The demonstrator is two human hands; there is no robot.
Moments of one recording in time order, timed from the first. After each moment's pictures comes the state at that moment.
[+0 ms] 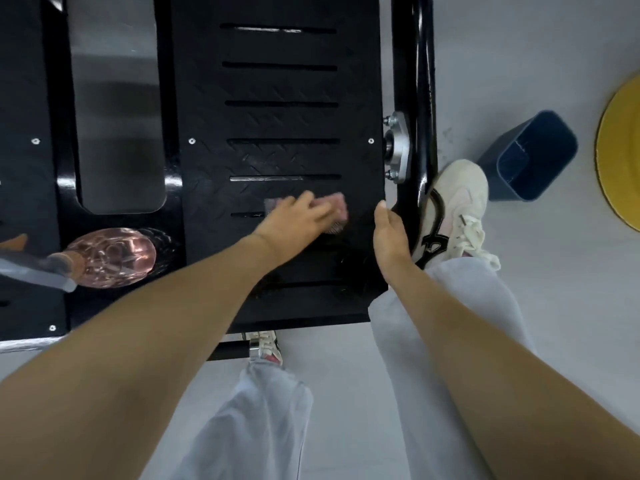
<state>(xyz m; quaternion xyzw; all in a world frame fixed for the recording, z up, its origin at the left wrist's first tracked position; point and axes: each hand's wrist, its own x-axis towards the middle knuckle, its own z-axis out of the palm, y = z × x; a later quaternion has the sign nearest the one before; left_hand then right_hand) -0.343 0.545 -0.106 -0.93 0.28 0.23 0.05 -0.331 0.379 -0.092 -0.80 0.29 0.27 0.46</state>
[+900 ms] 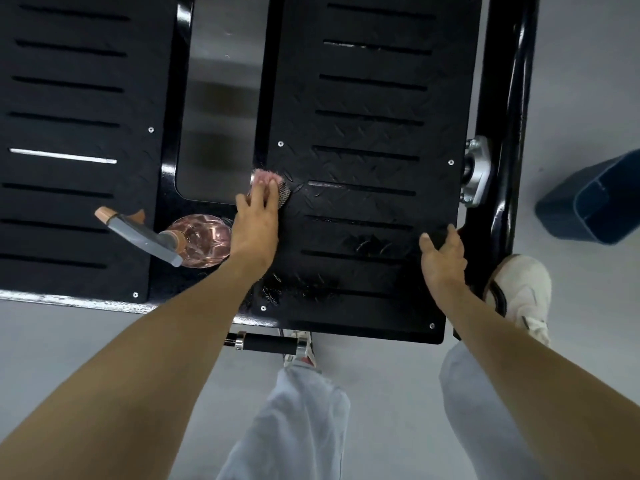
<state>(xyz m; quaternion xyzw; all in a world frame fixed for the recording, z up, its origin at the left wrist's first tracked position) -0.403 0.672 -0.129 -0.95 -0.20 0.22 -0.04 -0.337 0.397 -0.105 -0.86 0.26 0.29 0.32</state>
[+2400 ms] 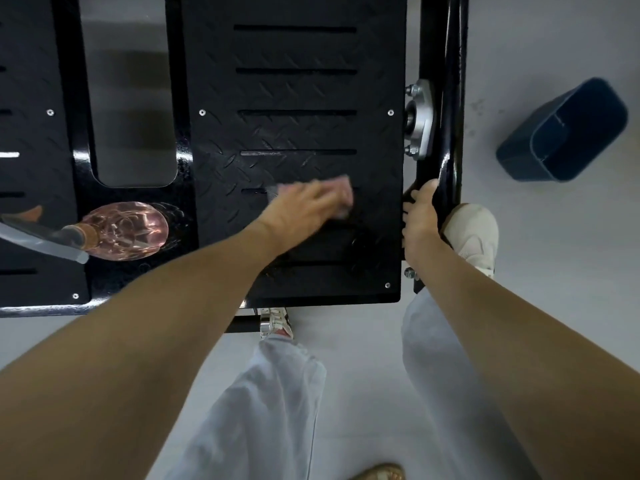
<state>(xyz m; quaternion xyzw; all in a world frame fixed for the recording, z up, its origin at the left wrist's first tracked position) -0.360 0.550 -0.095 -0.91 0.32 0.24 0.14 -0.320 0.361 -0.100 -0.66 0.44 0.29 0.53</state>
